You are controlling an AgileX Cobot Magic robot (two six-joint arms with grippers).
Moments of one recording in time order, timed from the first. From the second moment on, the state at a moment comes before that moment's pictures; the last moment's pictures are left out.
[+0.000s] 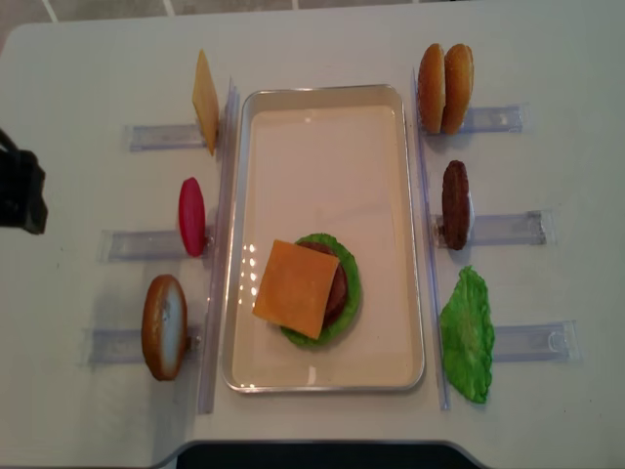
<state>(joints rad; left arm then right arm) 0.03 1.18 -1.02 0.20 1.22 -0.03 -0.12 -0.01 -0.50 0.05 1.14 -0.04</state>
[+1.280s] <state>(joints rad) 0.03 0.15 -0.47 -0.01 1.11 0.01 -0.12 -0.01 -0.50 0.05 1.14 -0.04</state>
